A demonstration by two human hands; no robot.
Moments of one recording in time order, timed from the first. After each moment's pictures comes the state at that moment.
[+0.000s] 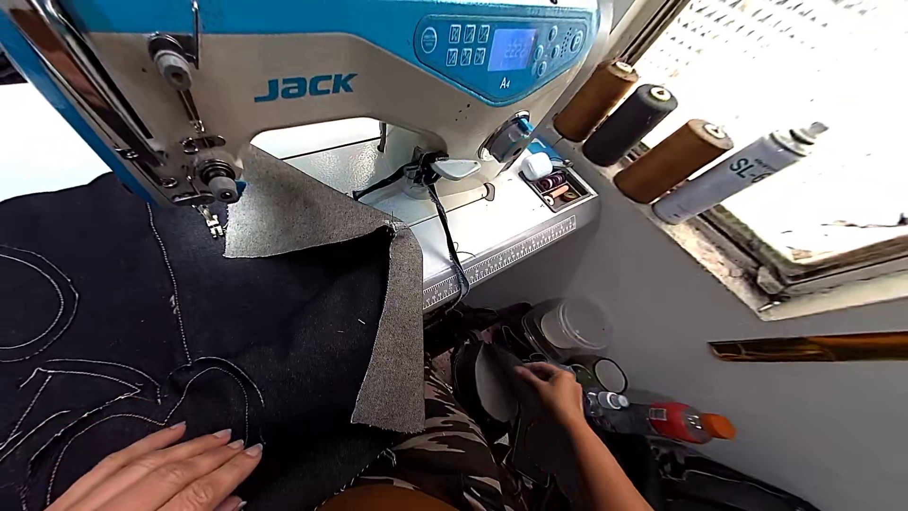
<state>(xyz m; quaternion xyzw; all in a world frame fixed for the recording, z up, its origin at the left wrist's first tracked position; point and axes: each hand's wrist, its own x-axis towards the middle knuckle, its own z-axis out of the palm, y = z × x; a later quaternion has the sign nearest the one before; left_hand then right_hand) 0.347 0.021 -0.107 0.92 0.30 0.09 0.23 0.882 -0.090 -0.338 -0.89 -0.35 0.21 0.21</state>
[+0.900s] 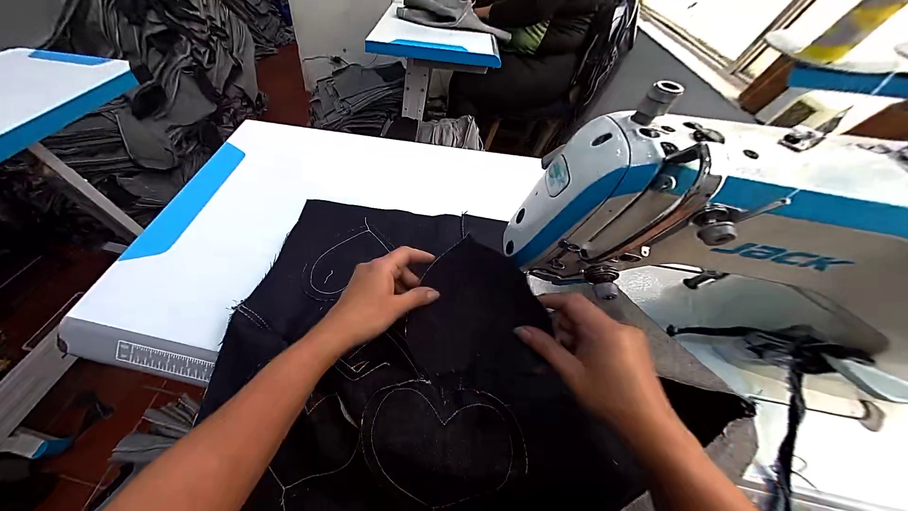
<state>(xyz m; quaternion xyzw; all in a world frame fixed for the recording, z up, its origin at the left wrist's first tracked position) 0.285 0.144 -0.131 0.64 0.55 0.38 0.38 0.563 0.159 -0.142 -0.44 -0.82 0.17 0.31</state>
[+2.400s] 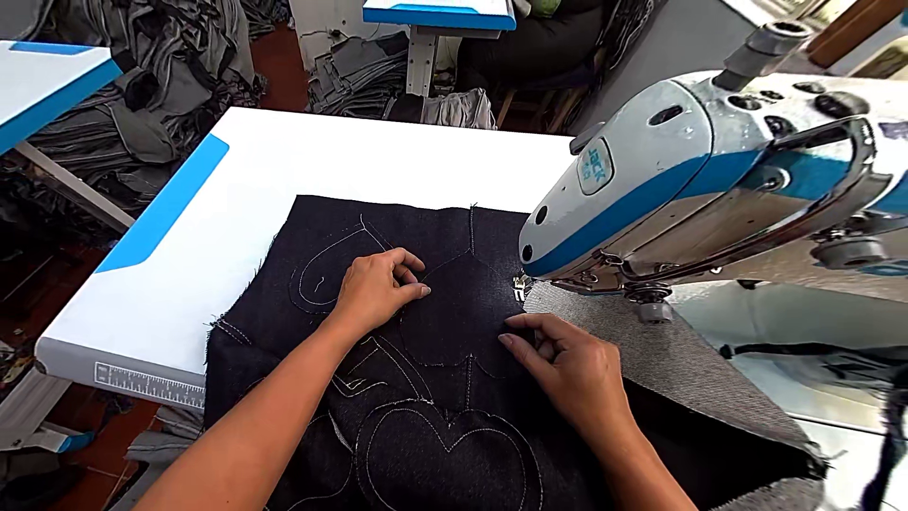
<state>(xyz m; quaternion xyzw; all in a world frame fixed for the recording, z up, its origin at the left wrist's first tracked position) 0.277 0.200 -0.171 0.63 0.66 0.28 0.28 0.550 0.187 -0.204 -0.48 -0.80 0.11 0.34</state>
